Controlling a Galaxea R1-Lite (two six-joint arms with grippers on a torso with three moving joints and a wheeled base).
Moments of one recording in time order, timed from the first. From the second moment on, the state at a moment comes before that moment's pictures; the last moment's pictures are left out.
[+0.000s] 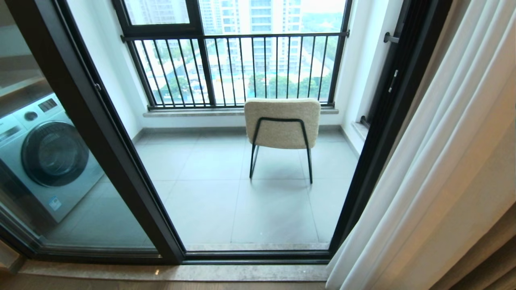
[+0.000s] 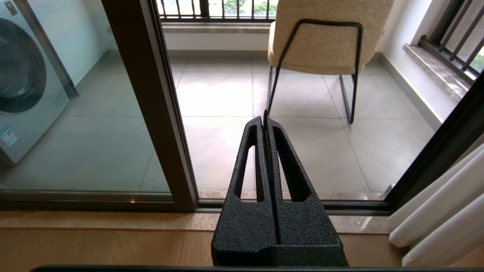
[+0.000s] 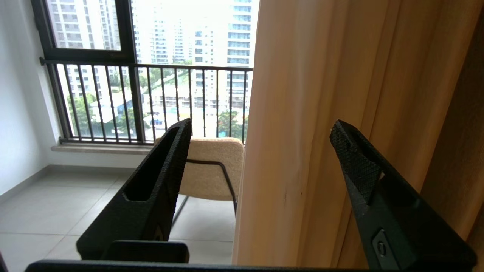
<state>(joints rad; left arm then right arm) 0.00 0.00 0.00 0.00 -0.01 -0.03 -0.02 0.41 -0.72 -0.12 0.02 -0.04</state>
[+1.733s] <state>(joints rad) 0.00 0.00 0.00 0.00 -0.01 -0.03 -0.21 1.06 -0.86 -0.62 0.02 -0.10</state>
